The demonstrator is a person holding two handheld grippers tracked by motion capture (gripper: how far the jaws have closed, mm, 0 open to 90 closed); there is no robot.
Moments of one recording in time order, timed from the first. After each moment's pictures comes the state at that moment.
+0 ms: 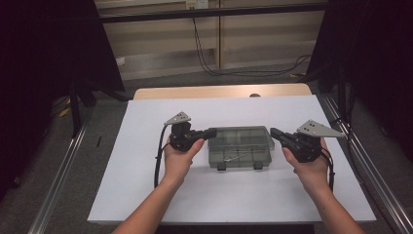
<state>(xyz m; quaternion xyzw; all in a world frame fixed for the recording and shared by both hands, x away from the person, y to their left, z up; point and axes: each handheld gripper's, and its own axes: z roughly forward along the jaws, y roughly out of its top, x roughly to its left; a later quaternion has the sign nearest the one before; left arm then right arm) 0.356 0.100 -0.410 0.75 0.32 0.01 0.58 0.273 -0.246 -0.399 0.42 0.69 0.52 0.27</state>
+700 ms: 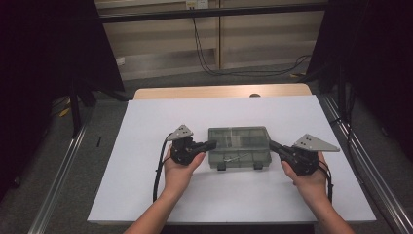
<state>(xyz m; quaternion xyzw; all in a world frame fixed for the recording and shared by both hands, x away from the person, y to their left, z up) 0.329 0.101 -0.429 0.77 0.31 0.04 0.56 0.254 -0.243 -0.429 0.42 0.71 0.51 0.26</state>
